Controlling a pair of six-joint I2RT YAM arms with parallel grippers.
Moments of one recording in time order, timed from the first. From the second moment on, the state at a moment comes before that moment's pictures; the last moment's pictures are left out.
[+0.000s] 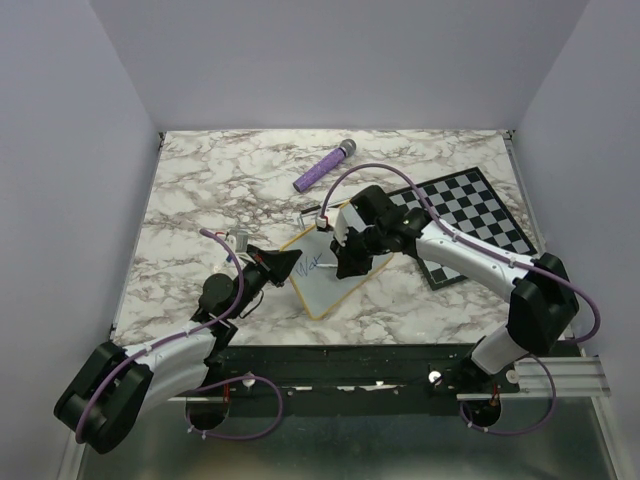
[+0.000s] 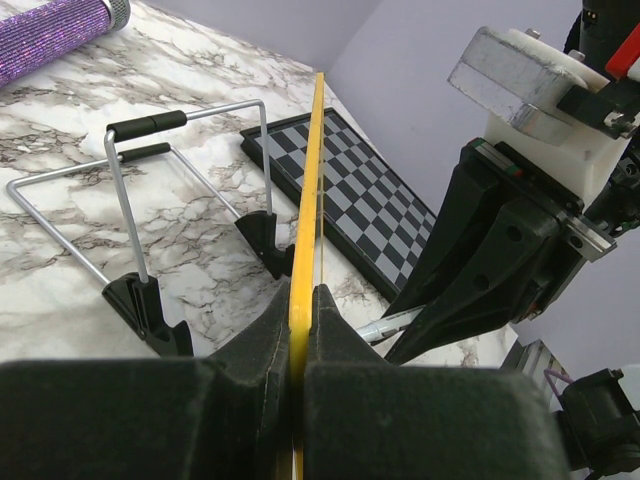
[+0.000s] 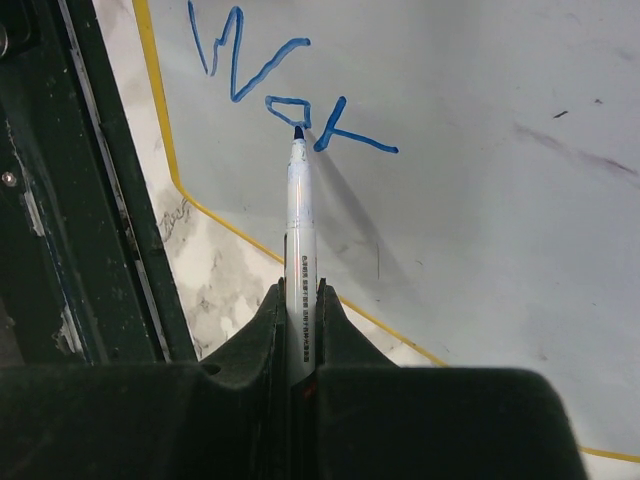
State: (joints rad) left arm -0.57 0.97 0.08 1.02 0.10 -0.69; right arm 0.77 1.56 1.20 -0.59 -0.50 -0.35
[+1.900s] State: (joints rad) left arm -0.57 0.97 0.08 1.03 0.10 -0.69; right arm 0.77 1.53 1.21 -0.64 -0.50 -0.36
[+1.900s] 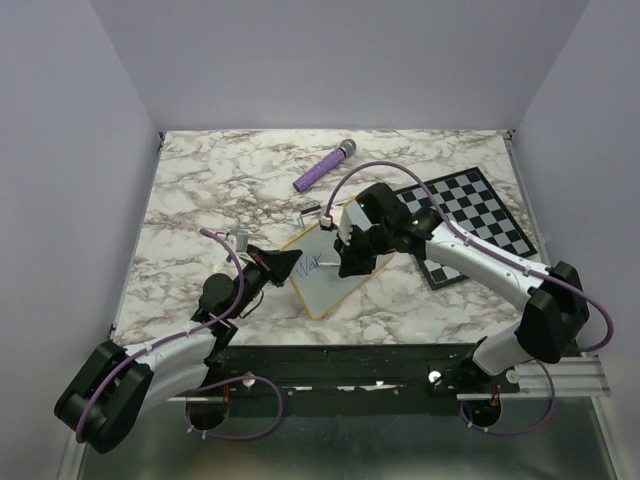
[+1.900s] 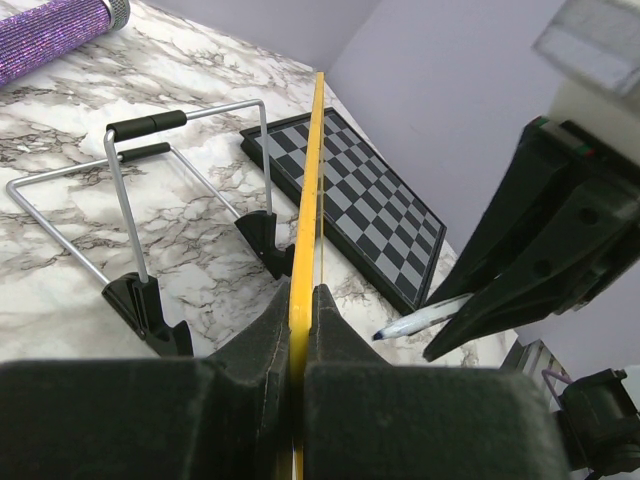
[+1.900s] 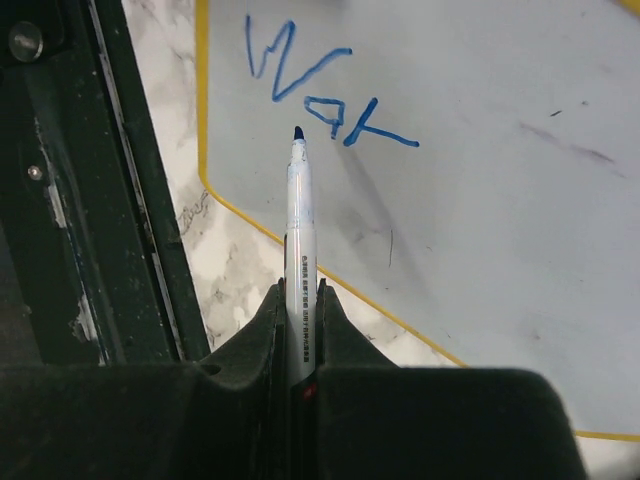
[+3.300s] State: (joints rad) left arm -0.57 0.97 0.08 1.03 0.12 -0.66; right arm 0.66 1.47 1.18 -0.59 -0.52 -0.36
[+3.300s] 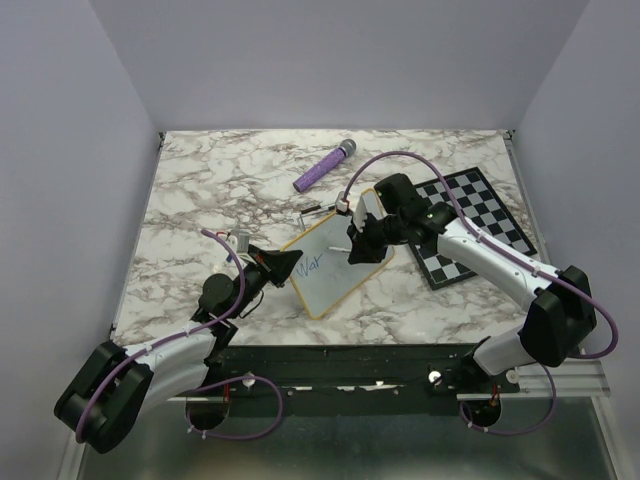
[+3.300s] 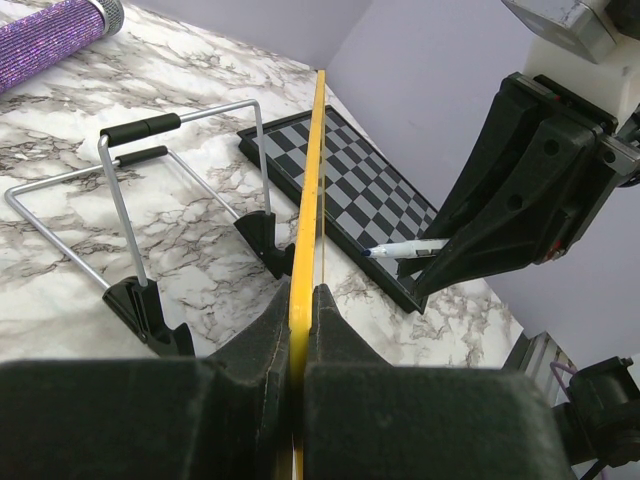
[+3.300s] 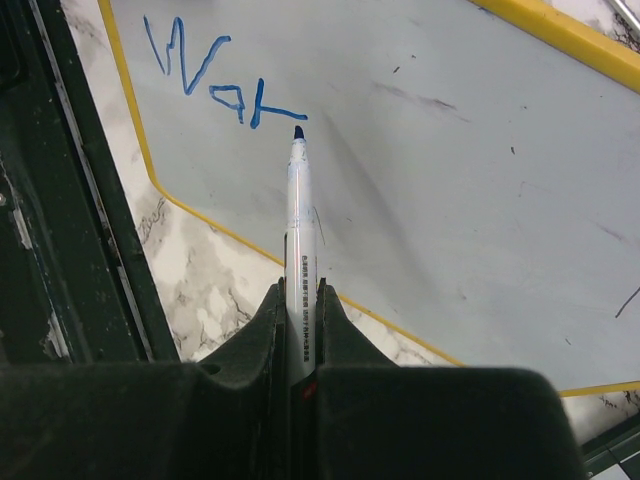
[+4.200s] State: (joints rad) left arm -0.57 0.97 0.08 1.03 0.12 -0.66; right arm 0.66 1.46 1.17 -0.59 -0.54 -0.38
